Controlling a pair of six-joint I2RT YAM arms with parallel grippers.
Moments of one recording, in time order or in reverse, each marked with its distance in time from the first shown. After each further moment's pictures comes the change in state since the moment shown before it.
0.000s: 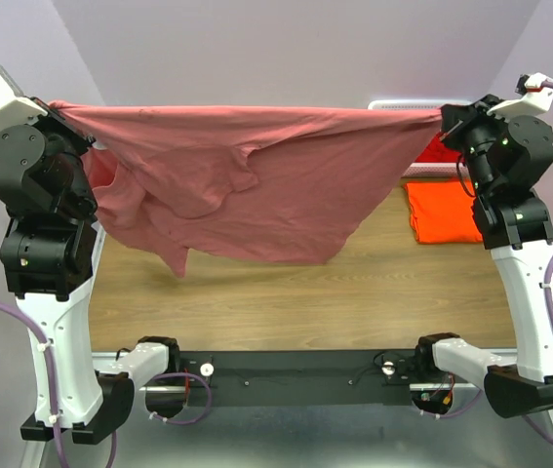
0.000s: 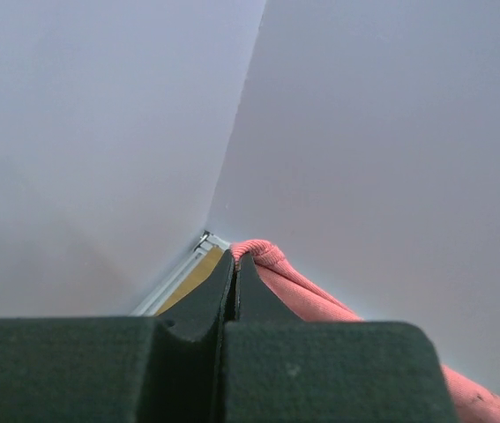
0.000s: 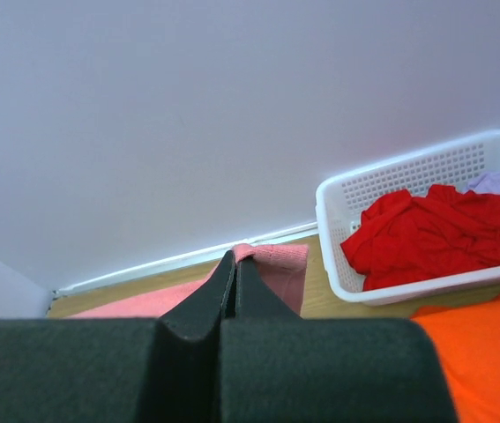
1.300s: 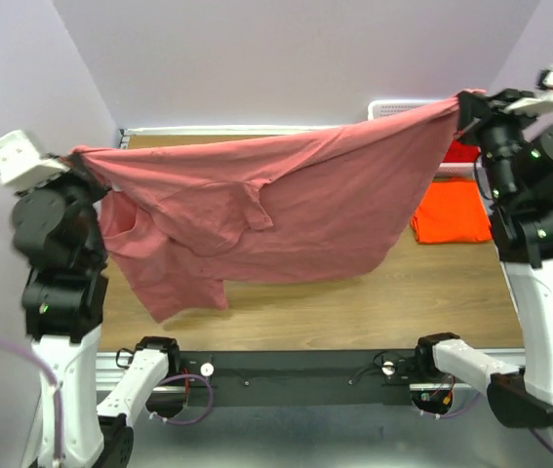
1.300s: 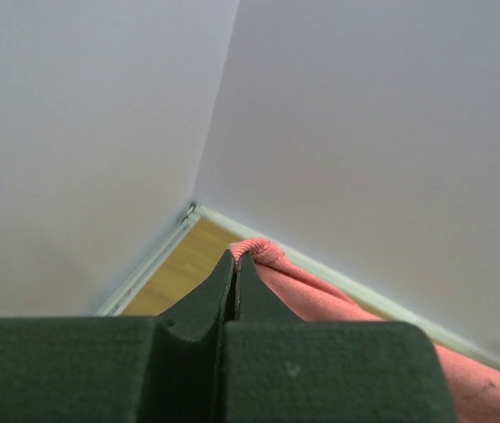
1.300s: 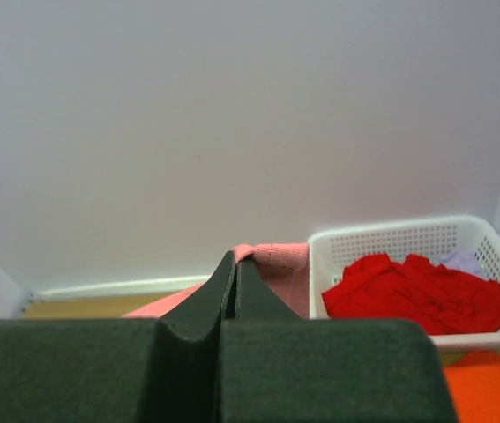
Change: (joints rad) left arm -0.002 -0.286 -0.394 0.110 0.071 -0.023; right arm 0.029 -0.072 0.103 -0.001 -0.030 -0.184
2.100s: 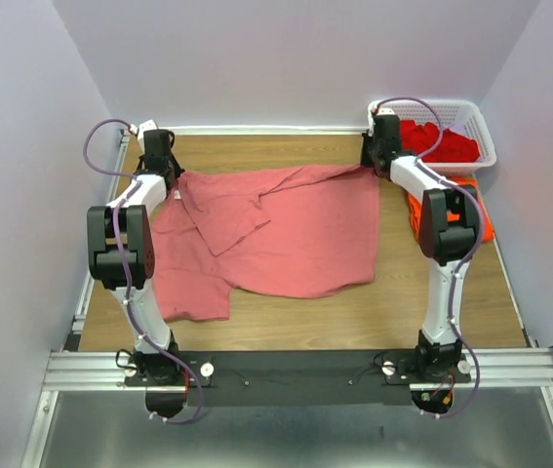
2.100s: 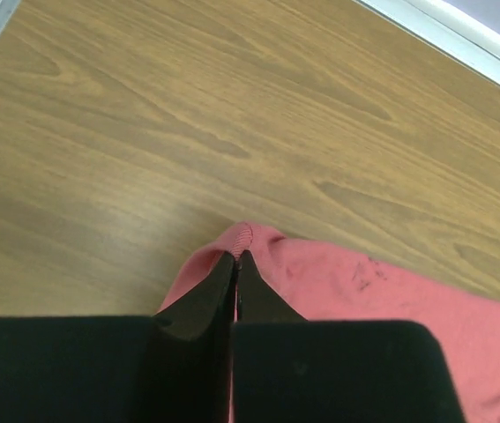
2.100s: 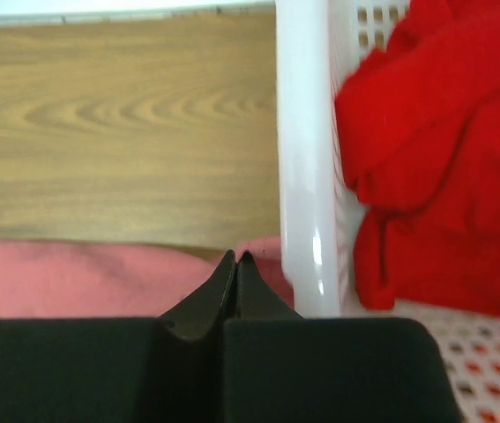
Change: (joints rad) left arm 0.111 1.098 -0.177 0.525 0.271 -0.135; right arm 0.000 1.112 0.079 0.169 -0.015 -0.075
